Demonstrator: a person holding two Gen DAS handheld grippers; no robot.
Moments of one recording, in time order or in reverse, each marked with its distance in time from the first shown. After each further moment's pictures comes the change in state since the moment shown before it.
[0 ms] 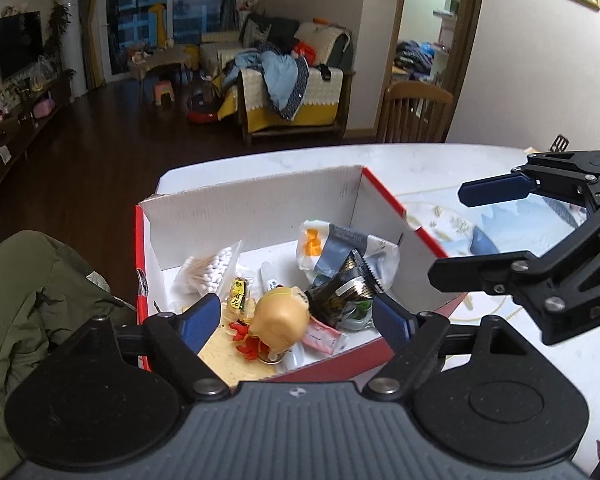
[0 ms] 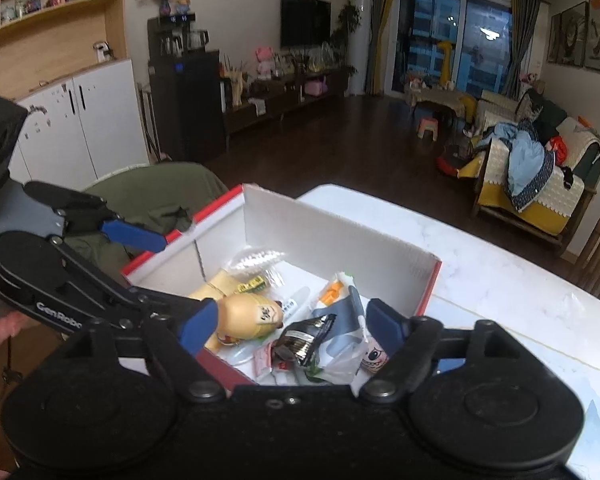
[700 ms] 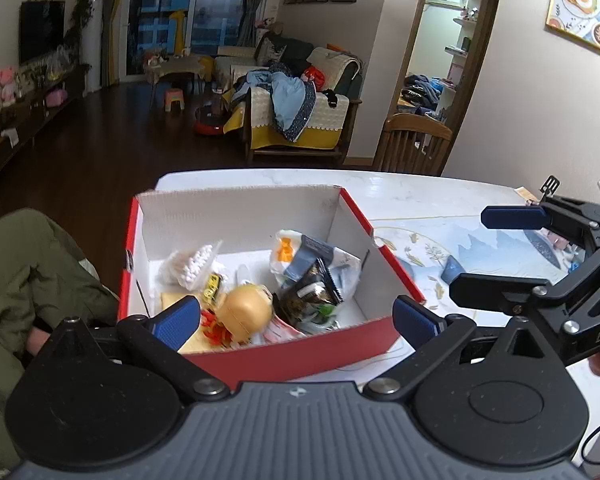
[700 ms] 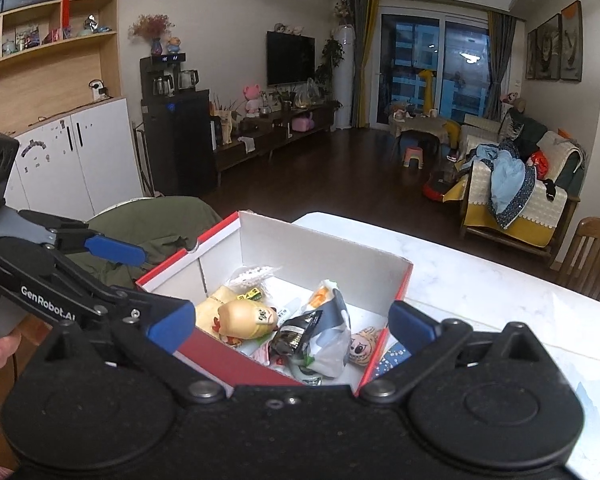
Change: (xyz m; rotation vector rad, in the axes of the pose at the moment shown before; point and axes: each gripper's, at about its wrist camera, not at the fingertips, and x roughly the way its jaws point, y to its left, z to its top) left arm -0.030 -0.024 -0.018 -0.114 -0.065 -0.025; right arm -0.043 -0.003 -0.026 0.046 -0.107 -0.040
